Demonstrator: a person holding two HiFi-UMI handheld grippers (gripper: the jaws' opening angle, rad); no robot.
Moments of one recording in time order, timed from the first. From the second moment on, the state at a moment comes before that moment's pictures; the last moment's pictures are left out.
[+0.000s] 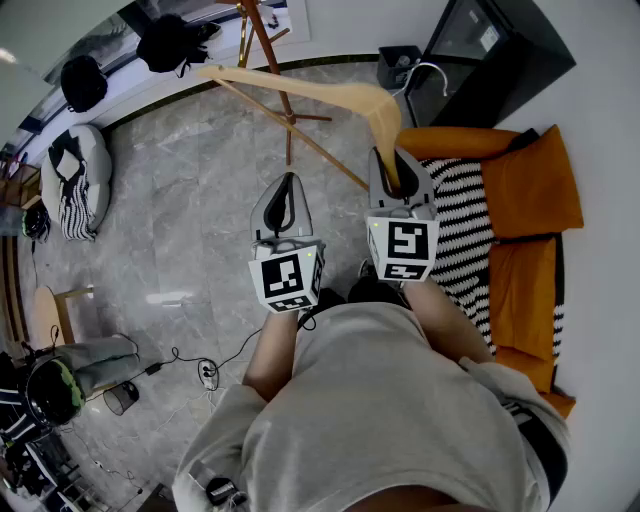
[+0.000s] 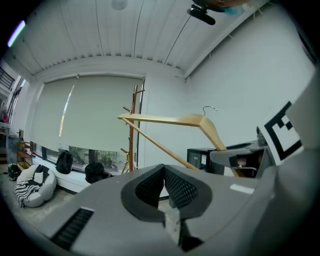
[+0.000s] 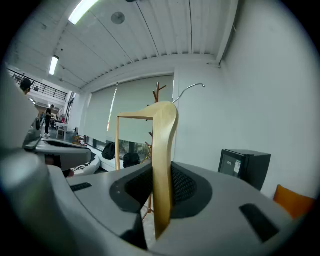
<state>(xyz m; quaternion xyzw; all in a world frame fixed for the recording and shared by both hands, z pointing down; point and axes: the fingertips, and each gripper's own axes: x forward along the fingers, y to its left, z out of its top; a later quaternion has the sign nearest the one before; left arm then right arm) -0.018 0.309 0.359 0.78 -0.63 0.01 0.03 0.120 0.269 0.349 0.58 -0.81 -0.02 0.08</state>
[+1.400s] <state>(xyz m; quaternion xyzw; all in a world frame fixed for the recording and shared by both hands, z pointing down) -0.161 0.380 0.407 0.78 -0.62 0.04 0.08 -0.024 0.315 0.388 0.54 -0.83 -0.05 0.15</state>
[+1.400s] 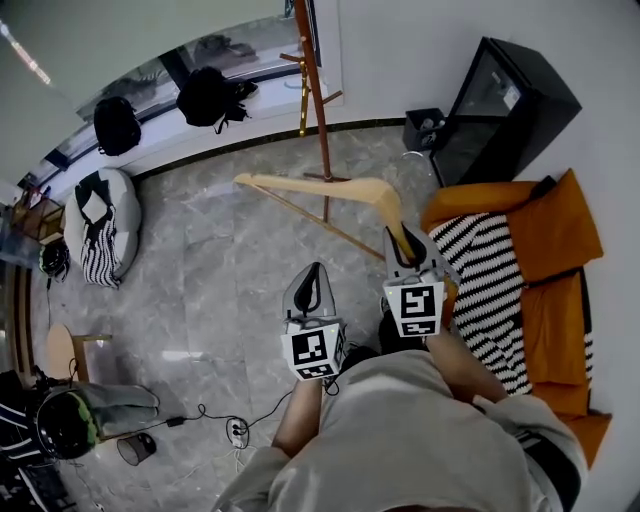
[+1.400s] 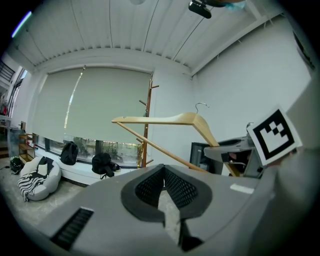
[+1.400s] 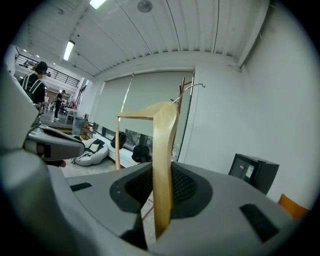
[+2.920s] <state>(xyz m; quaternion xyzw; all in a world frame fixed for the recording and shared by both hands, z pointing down) 0.009 0.112 0.440 0.82 -0.54 0.15 0.07 0.144 0.047 0.481 0.51 -0.83 0.02 0.22</state>
